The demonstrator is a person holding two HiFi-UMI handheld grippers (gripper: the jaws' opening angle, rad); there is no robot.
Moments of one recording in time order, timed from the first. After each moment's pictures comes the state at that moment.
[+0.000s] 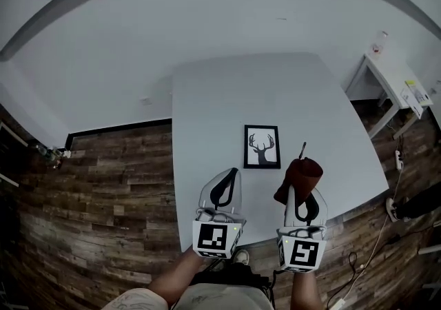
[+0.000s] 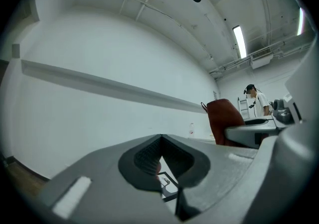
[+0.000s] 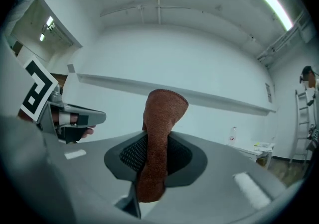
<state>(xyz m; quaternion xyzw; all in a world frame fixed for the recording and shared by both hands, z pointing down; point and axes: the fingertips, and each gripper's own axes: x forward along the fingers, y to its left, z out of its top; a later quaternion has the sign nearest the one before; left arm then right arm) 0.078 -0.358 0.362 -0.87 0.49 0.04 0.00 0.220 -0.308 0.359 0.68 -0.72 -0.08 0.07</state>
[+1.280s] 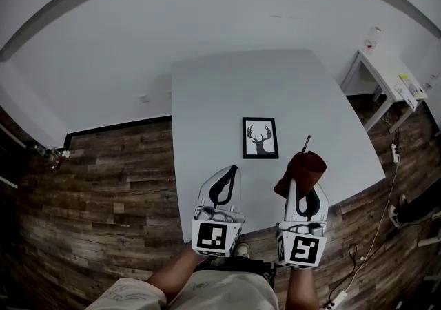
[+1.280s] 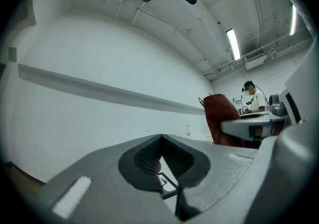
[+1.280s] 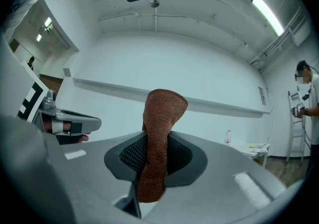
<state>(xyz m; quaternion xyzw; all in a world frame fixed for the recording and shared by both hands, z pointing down) 0.069 -0.323 0.345 -0.88 0.48 0.05 0.03 0.212 -0.275 0.335 0.70 -0.71 -0.09 0.03</state>
